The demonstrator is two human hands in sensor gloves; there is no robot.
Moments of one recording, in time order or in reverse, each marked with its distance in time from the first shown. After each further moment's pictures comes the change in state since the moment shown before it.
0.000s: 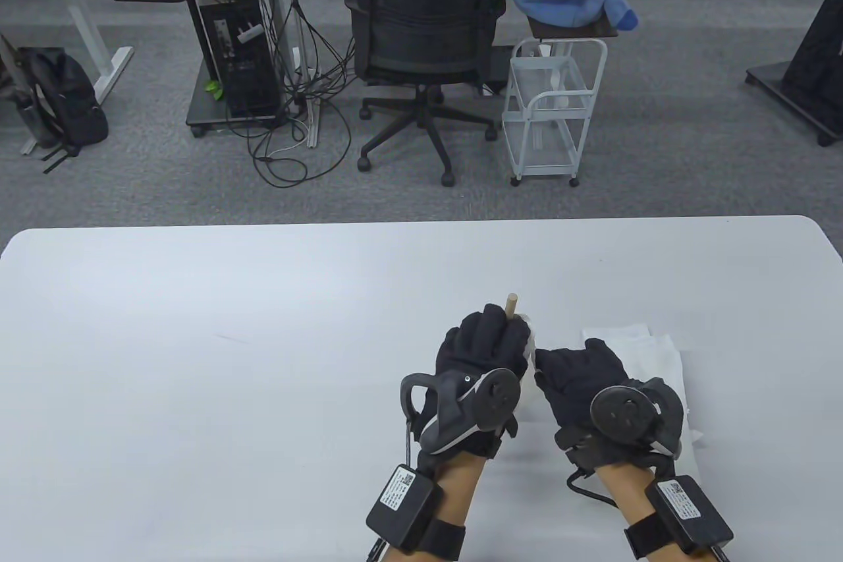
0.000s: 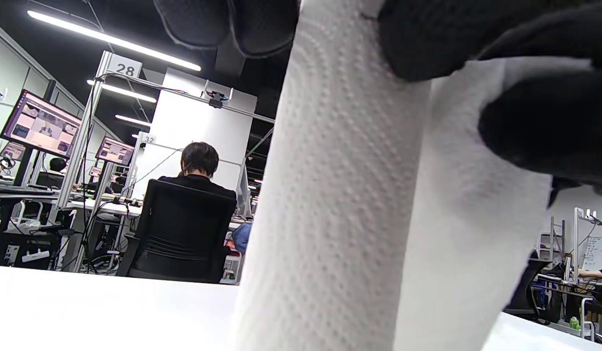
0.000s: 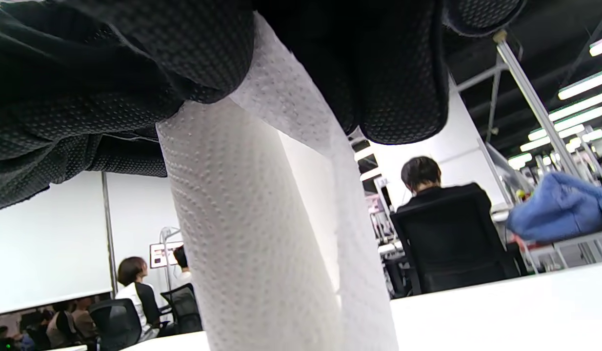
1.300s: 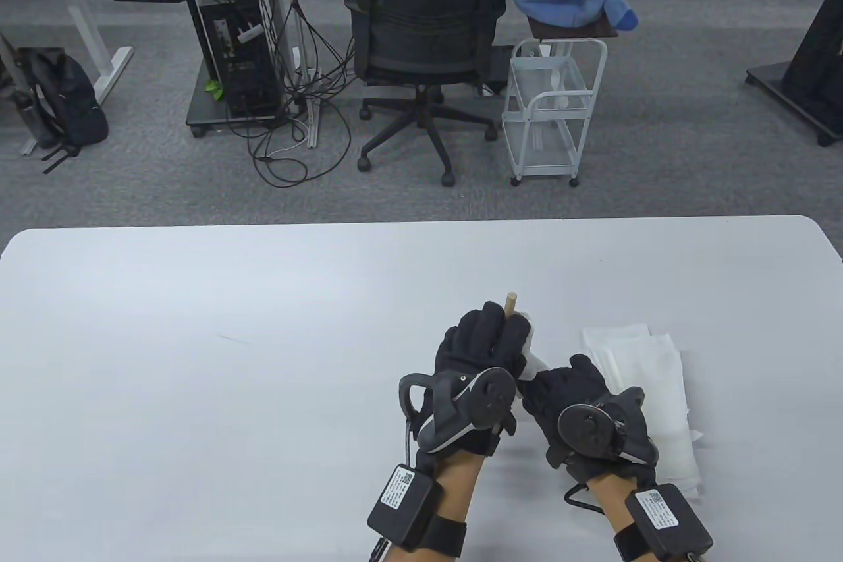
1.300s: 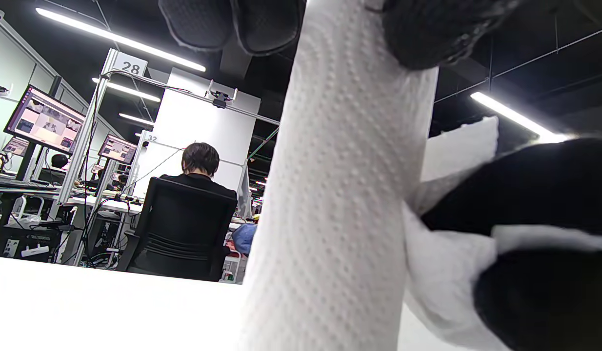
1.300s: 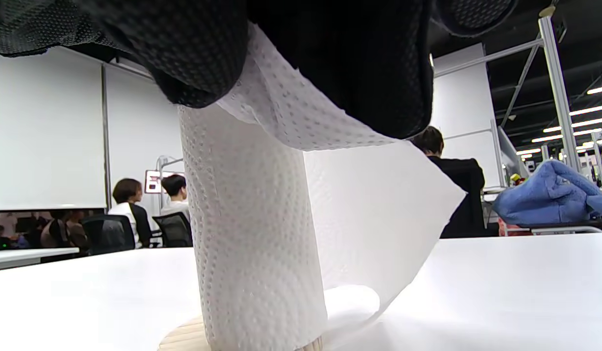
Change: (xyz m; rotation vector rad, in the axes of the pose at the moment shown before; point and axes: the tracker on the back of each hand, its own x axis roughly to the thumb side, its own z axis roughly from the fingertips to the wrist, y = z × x) left_hand -0.003 -0.005 0.000 0.008 0.015 0.031; right_hand 0.005 0.036 0.011 0.172 -0.041 0.133
